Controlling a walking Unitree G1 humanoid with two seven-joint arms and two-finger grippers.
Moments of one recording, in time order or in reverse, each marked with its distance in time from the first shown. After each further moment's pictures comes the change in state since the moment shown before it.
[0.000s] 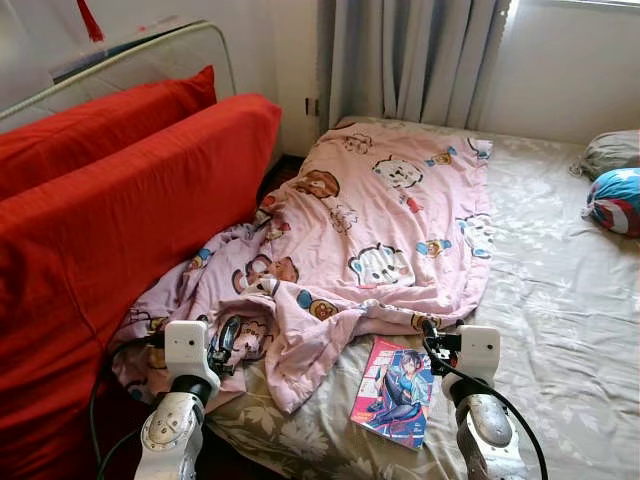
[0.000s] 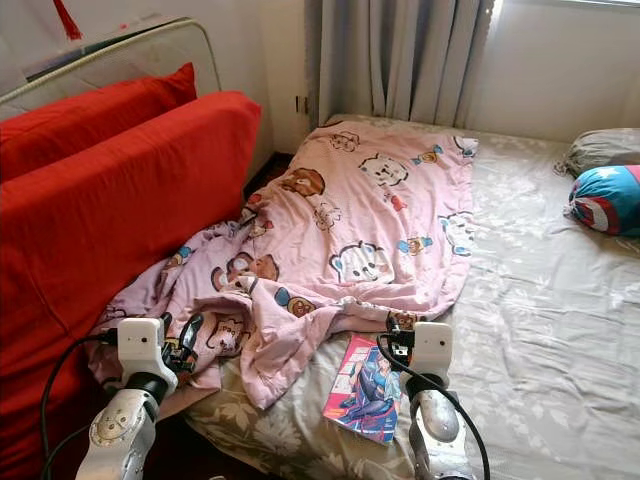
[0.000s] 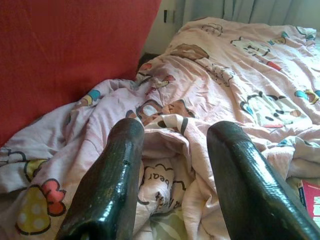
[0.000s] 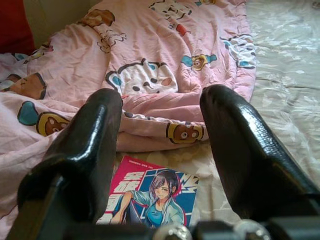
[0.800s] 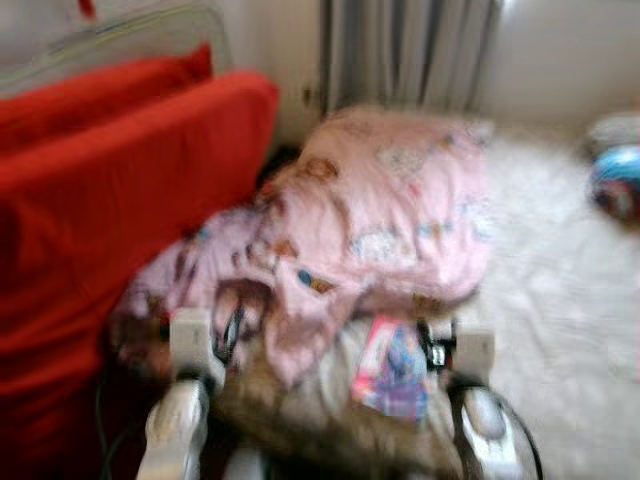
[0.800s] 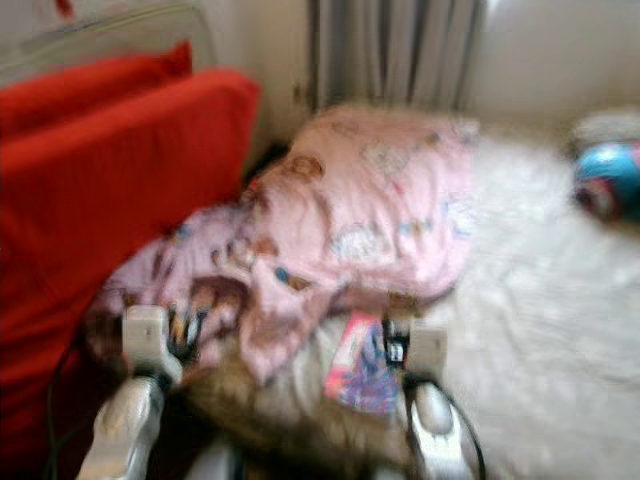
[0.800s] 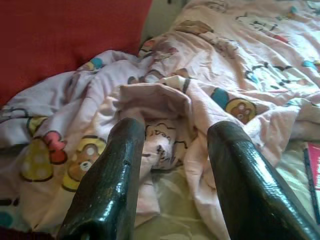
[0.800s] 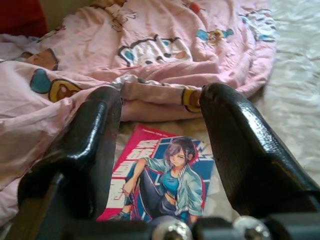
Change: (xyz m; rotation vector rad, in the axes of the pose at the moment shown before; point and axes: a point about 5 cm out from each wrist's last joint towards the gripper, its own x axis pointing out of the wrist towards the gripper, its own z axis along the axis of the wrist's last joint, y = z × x) left arm -0.003 -0.004 -0.006 -0.014 0.034 -0.008; right arm -0.001 0.008 -0.003 0.003 0.009 0.023
